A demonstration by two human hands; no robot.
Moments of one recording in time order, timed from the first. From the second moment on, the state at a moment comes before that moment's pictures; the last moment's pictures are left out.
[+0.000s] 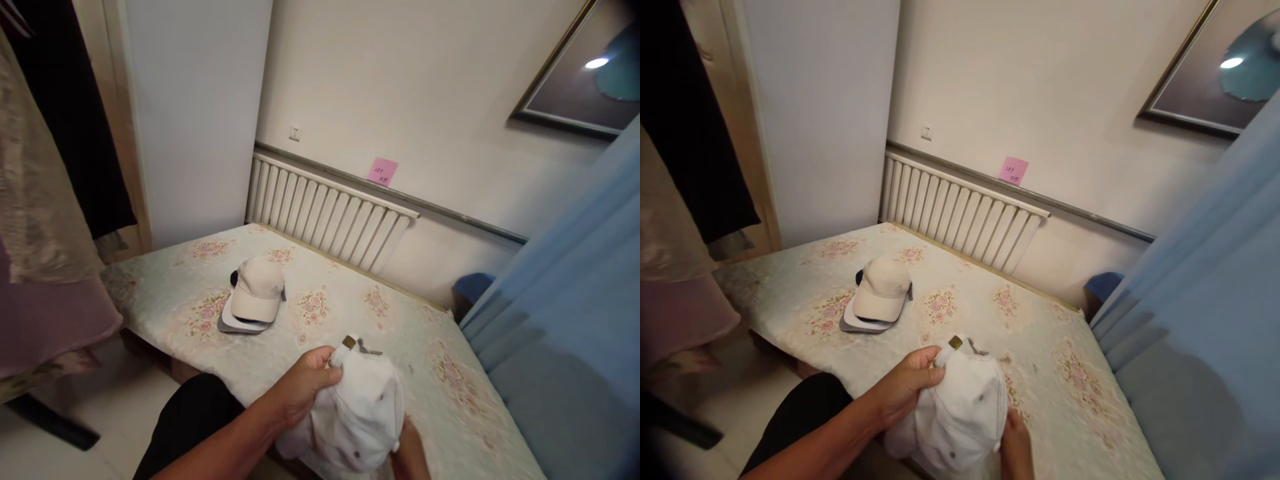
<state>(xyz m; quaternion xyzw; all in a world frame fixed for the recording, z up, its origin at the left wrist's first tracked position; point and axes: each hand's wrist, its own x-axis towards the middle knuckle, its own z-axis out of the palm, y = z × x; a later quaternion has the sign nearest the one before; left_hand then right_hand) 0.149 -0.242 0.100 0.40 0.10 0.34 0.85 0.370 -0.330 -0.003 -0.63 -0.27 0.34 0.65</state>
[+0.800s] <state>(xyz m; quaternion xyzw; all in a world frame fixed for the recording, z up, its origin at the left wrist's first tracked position) 0.156 -0.270 0.097 0.51 0.17 0.20 0.82 0.310 -0.334 0.123 -0.65 -0.53 0.30 0.46</state>
